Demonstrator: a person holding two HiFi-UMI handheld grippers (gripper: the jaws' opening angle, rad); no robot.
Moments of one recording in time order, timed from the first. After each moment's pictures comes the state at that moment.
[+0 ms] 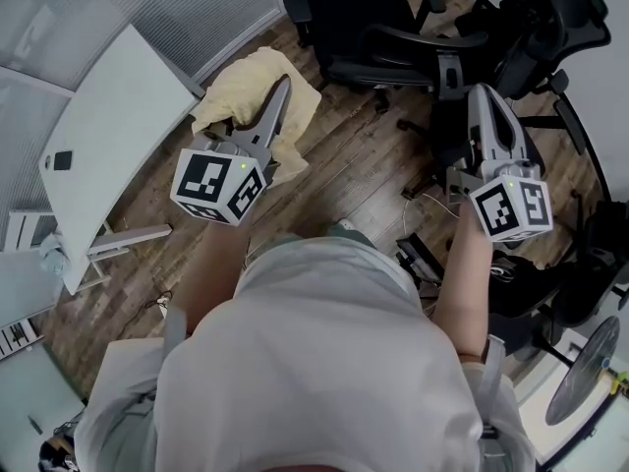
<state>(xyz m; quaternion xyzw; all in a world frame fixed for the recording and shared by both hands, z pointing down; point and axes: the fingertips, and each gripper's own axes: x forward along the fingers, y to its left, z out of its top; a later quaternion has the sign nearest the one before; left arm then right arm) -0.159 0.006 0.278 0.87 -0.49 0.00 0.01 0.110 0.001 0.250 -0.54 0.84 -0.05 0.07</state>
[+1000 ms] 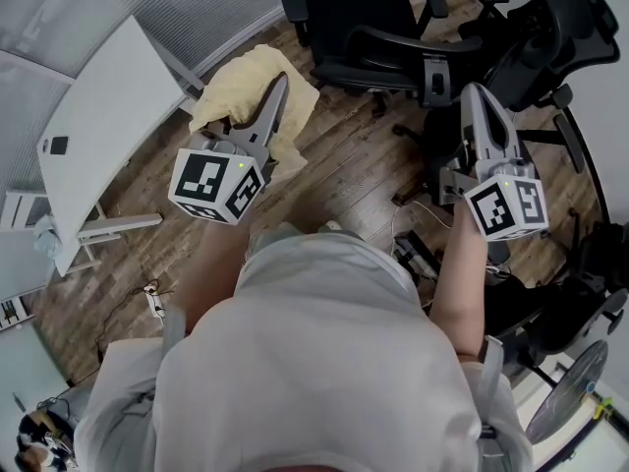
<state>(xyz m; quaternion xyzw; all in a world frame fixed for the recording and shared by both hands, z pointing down) -0.111 -0.003 0.281 0.85 -0.53 0.00 0.01 0.150 -0.025 0.263 -0.50 0.86 -0.07 0.08</state>
